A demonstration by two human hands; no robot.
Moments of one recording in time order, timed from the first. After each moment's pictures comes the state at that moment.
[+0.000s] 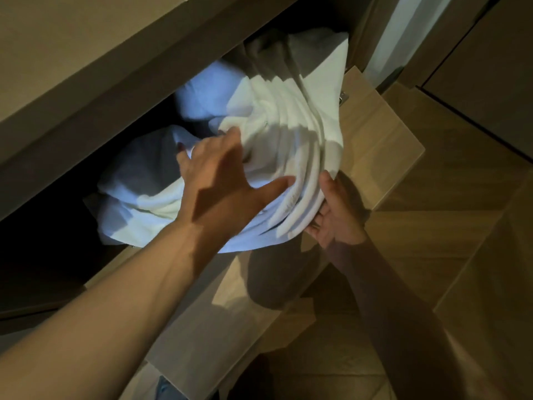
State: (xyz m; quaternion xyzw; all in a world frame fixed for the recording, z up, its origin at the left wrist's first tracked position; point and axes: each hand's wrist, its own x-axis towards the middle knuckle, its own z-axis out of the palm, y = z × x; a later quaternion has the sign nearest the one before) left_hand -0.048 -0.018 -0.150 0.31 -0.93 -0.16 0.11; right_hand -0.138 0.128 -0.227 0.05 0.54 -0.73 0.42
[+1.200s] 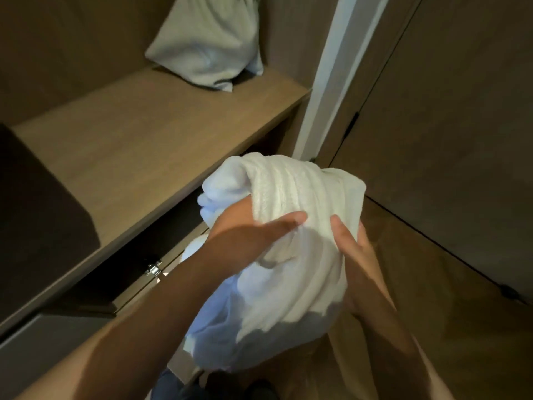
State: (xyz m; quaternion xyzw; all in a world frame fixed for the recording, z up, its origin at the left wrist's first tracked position) left_hand -0.023 0.081 0.073 0.22 -0.75 -0.63 0.01; right_hand -0.099 0.255 0.049 -0.01 0.72 -0.63 0.30
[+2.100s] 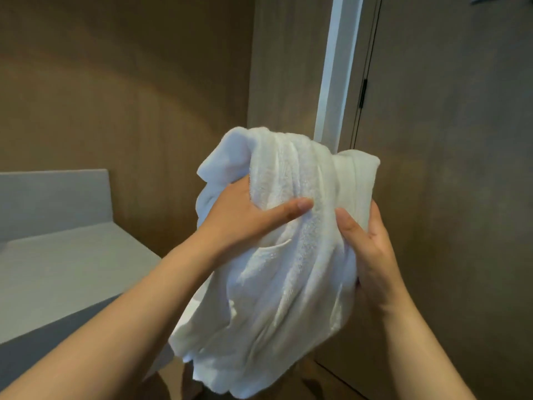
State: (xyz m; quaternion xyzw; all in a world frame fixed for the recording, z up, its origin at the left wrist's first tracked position) left_hand 0.164 0.148 0.582 -0.01 -0.83 -0.40 0.39; right_hand 0.044 0.309 0.535 -0.41 0.50 -0.76 0.04
